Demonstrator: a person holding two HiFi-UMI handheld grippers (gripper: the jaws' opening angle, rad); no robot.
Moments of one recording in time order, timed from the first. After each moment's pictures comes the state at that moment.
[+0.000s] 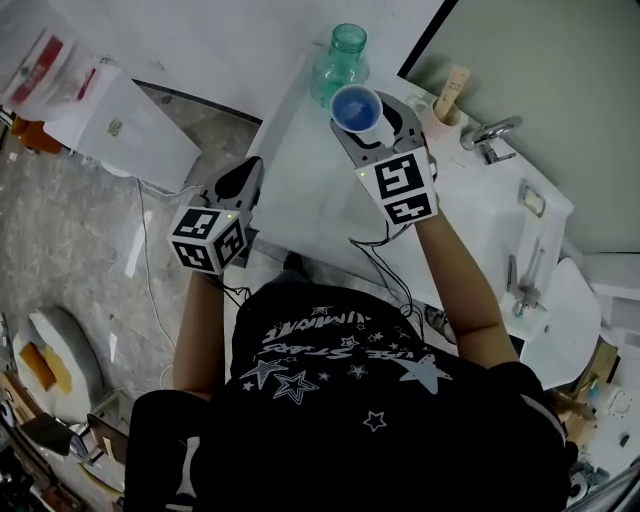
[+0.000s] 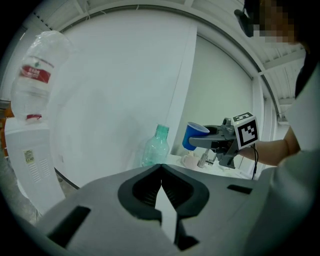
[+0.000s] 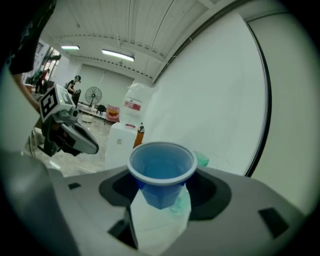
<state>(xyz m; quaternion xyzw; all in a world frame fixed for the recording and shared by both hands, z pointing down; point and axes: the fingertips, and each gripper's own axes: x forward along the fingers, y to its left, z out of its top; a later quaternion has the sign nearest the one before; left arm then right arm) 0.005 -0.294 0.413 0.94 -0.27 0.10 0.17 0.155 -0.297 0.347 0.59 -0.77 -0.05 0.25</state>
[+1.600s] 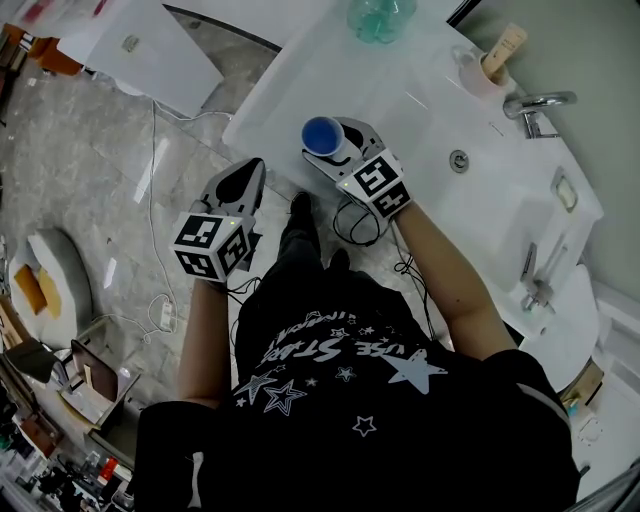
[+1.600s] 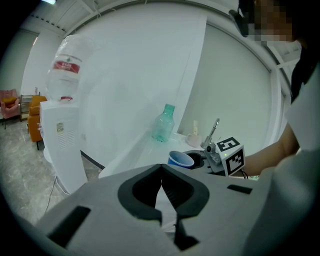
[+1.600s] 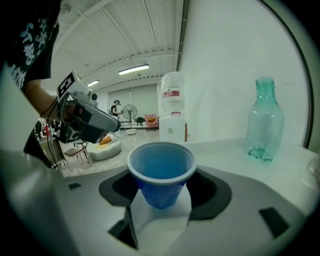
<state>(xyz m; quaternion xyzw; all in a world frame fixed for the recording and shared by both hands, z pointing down) -0.060 -0.182 0.490 0.90 -0.35 0.16 0.23 0.033 -0.203 0.543 0.38 -0.90 0.10 0.21</state>
